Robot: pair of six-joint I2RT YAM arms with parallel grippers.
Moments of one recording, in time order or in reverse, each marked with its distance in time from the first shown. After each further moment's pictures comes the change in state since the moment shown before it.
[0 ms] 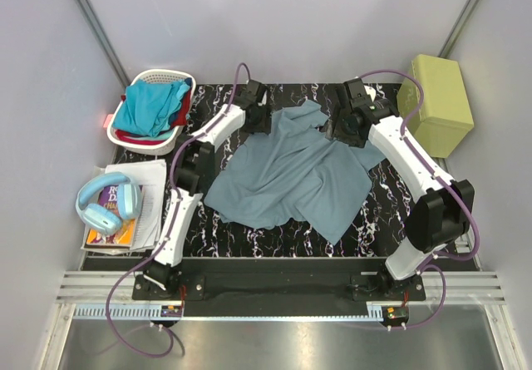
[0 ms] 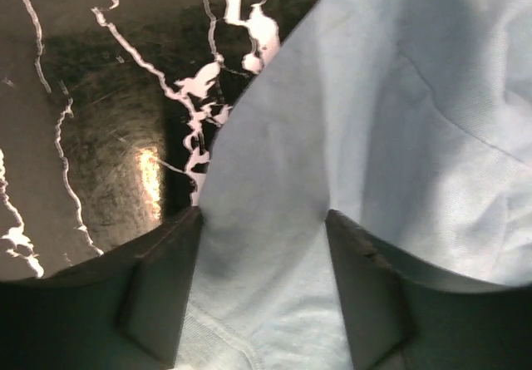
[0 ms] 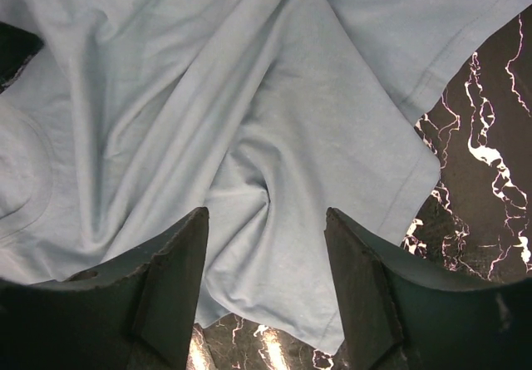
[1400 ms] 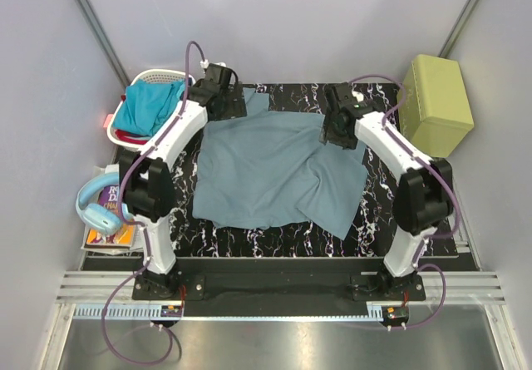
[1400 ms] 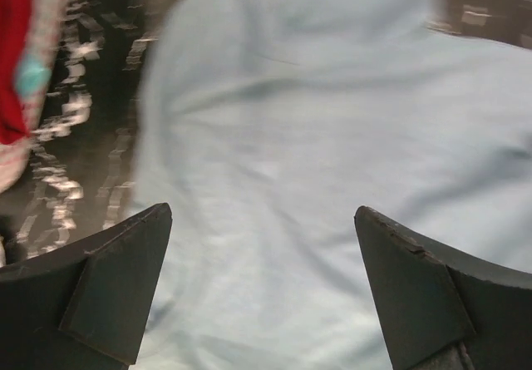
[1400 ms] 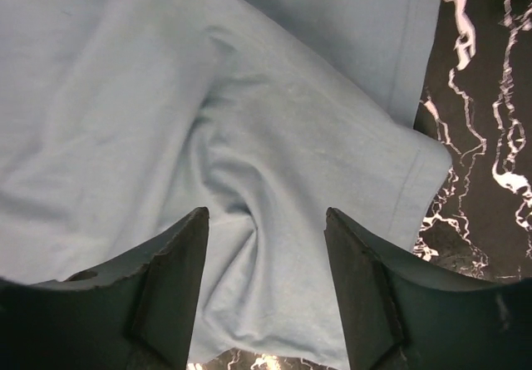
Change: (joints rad) left arm 0.098 -0.547 -0.415 -0.015 -0.206 -0.098; right arm 0.000 0.114 -0.003 0.071 0.003 -0.016
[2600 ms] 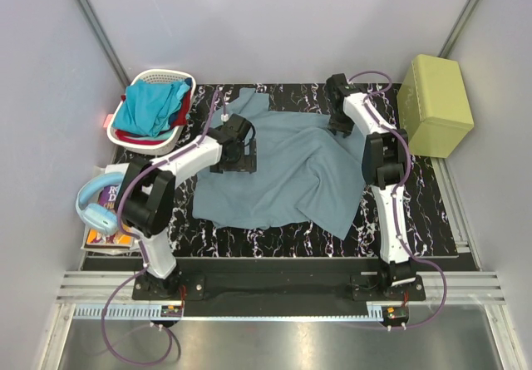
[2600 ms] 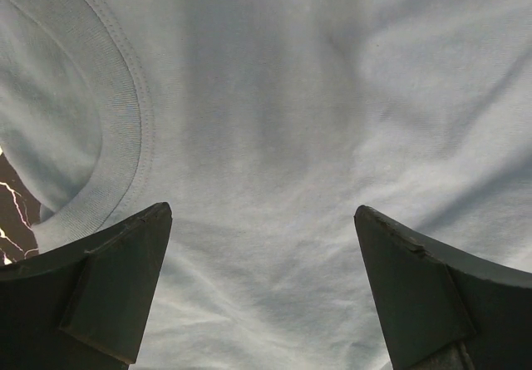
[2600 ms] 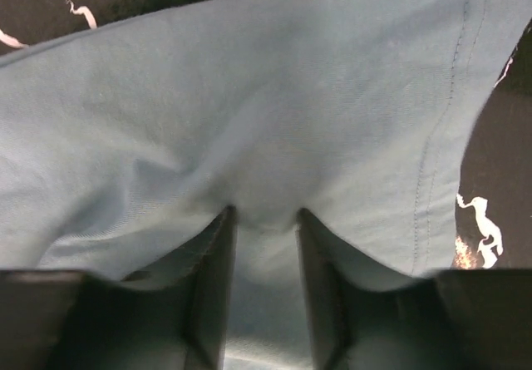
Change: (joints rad) left arm -0.183 -0.161 -0.524 0.070 0.047 -0.069; right arm -0.149 0.725 0.665 -0.125 0.074 -0.001
